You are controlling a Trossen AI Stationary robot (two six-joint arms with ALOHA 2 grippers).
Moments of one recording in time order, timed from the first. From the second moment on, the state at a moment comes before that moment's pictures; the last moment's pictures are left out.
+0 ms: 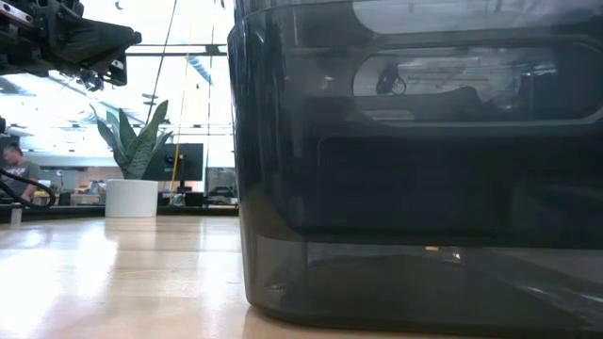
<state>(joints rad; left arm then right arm) -0.16 0.07 0.07 0.12 -0.08 0.10 0.21 0.43 0.13 -0.02 0.25 0.34</state>
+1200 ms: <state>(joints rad) -0.16 0.07 0.07 0.12 -0.08 0.10 0.27 0.05 0.01 0.05 0.23 0.26</state>
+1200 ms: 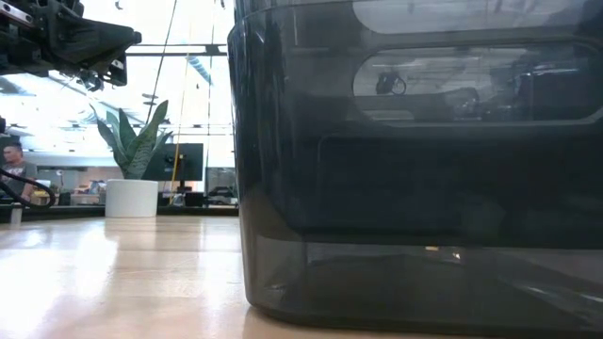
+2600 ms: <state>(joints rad) -0.16 0.07 0.07 0.12 -0.08 0.10 0.27 0.05 0.01 0.05 0.23 0.23</state>
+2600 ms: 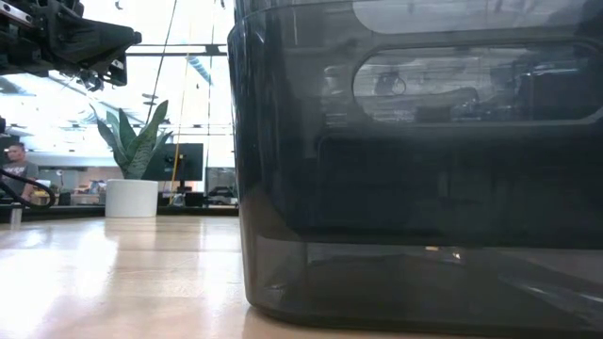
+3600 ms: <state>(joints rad) -0.16 0.07 0.07 0.12 -0.08 0.10 0.27 0.05 0.01 0.05 0.23 0.23</state>
